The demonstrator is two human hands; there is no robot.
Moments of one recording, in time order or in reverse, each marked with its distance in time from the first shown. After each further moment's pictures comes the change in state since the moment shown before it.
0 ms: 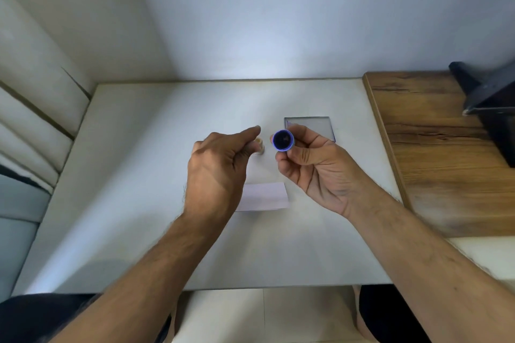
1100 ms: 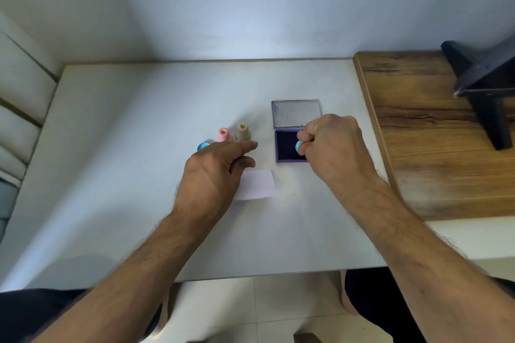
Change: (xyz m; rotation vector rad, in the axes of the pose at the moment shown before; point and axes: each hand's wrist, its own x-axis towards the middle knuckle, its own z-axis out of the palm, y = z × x) left_hand -0.017 -0.006 0.017 0.032 -0.279 -0.144; right_hand 0.019 -0.025 -0.036 -1.675 0.596 -0.004
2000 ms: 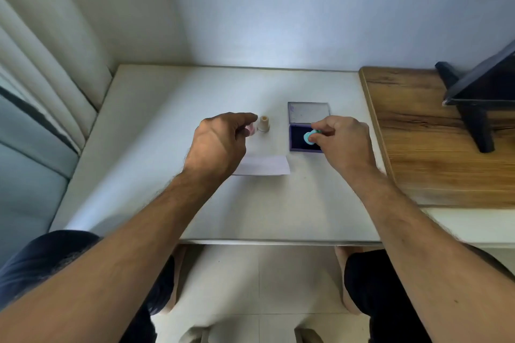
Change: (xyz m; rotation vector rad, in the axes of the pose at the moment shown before) left_hand -0.003 0.001 -0.041 0.020 0.053 -0.069; right_hand -0.037 0.009 0.005 0.234 0.287 -0.209
